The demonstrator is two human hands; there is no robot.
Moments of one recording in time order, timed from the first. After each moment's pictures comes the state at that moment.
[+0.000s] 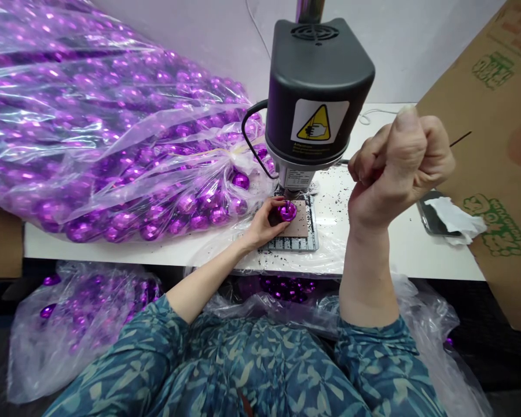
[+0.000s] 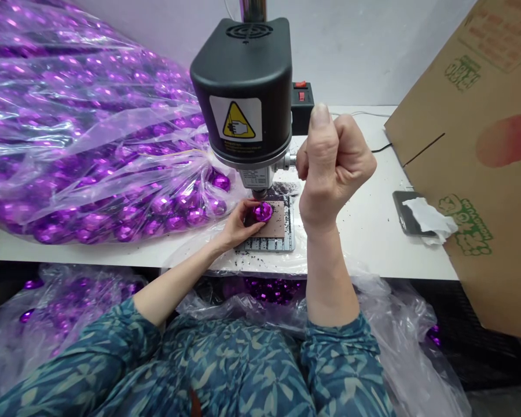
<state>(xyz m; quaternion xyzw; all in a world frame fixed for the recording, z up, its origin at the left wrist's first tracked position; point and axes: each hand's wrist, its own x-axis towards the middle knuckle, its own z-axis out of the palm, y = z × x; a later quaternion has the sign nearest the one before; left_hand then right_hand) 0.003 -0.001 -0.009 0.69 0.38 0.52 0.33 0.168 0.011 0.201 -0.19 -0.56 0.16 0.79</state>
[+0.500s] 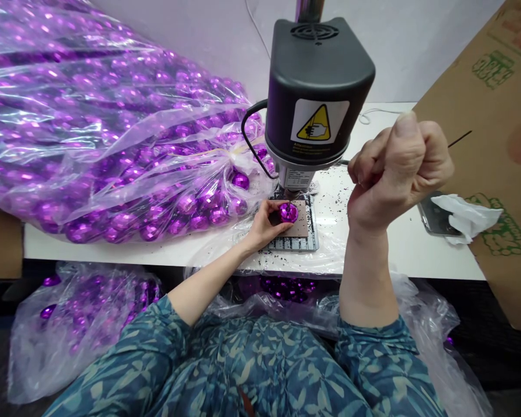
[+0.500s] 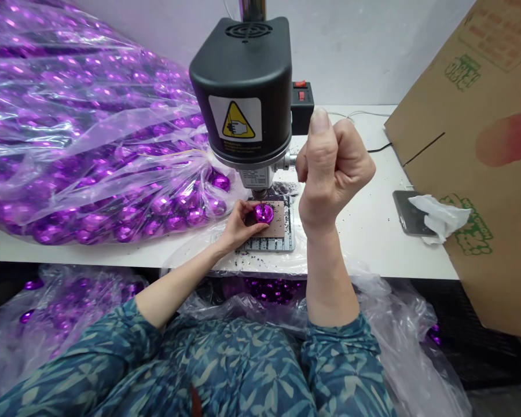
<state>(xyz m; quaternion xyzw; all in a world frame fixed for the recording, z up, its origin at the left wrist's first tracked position) 0.014 -0.009 -0.004 0.62 0.40 0.55 0.39 0.169 0.008 0.199 -0.20 -0.56 0.16 0.79</state>
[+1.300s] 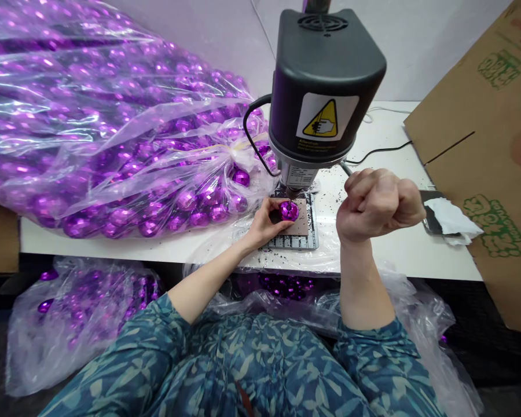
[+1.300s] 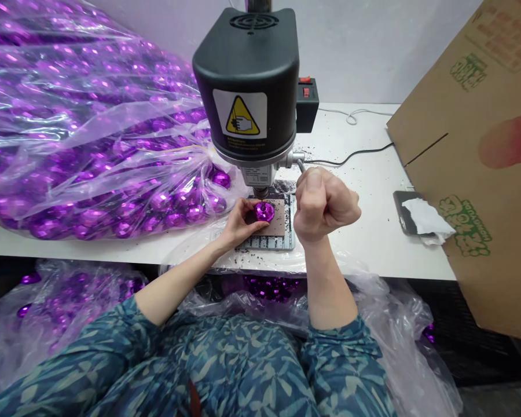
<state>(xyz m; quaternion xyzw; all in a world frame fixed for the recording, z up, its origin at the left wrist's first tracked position) 0.014 -0.006 -0.004 0.62 0.42 0.53 0.39 0.166 0.011 0.162 -0.09 -0.55 0.06 0.83</state>
